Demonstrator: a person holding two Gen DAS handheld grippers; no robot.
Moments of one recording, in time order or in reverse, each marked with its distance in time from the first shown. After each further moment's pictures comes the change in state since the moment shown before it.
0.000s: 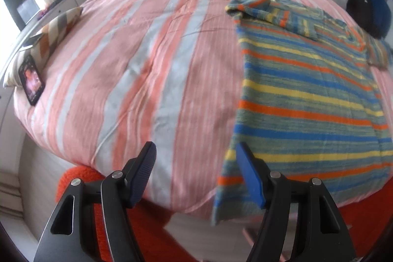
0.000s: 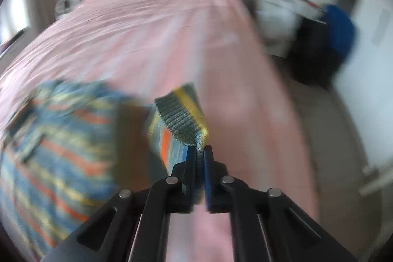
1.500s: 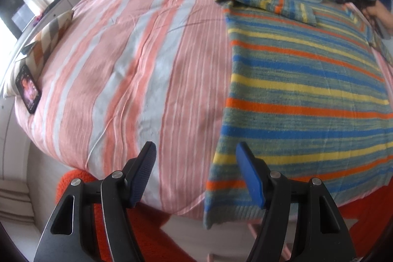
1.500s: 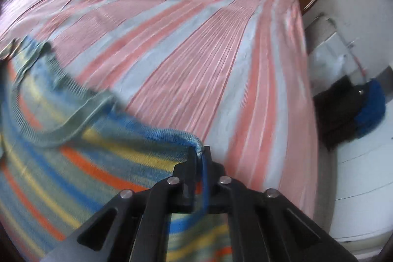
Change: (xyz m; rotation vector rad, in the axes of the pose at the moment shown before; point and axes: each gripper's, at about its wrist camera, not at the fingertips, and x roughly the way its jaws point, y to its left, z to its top) left arm 0.012 -0.020 0.010 0.055 0.062 0.036; right arm 0.109 0.166 0.094 -0.521 0.043 0.015
